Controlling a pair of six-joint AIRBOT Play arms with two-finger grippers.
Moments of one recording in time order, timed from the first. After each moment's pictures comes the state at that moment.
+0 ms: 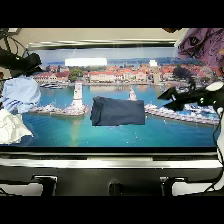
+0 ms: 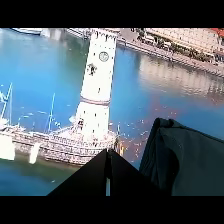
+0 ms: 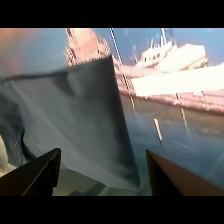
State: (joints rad) left arm 0.04 -1.58 1.99 1.34 -1.44 -1.81; right arm -0.32 -1.61 1.29 -0.75 1.29 1.41
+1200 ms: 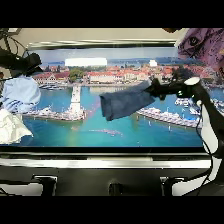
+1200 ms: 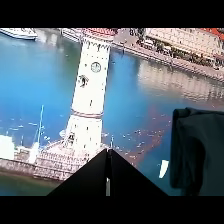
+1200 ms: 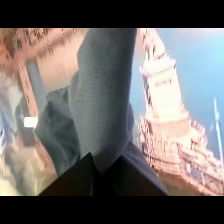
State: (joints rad) left arm 0.04 -1.58 1.99 1.34 -1.44 -1.82; right arm -0.14 -1.75 1.49 -0.62 1.08 1.46
